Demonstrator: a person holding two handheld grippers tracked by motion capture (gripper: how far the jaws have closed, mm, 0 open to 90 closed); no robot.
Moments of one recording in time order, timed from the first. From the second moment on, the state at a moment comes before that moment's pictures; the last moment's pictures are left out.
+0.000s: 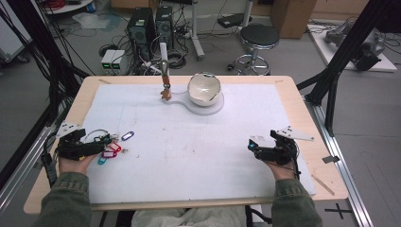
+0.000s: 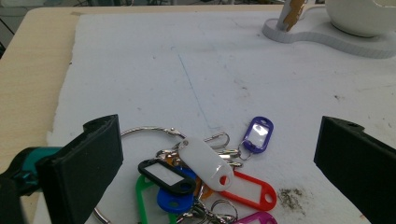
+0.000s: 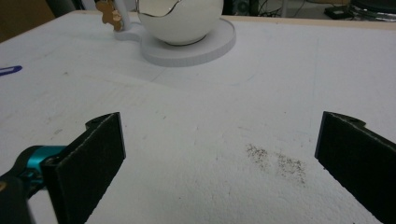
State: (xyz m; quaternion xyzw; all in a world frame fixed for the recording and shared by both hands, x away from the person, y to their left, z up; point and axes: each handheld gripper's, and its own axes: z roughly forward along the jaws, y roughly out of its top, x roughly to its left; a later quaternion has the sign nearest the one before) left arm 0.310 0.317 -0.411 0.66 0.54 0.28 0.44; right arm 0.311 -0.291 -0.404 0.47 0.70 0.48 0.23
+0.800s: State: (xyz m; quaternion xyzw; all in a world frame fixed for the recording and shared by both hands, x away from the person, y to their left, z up) left arm 0.326 0.305 -0.417 0.72 0.52 0.25 0.39; right arm 0.307 -0.292 -0.403 0.47 0.70 0.48 0.24
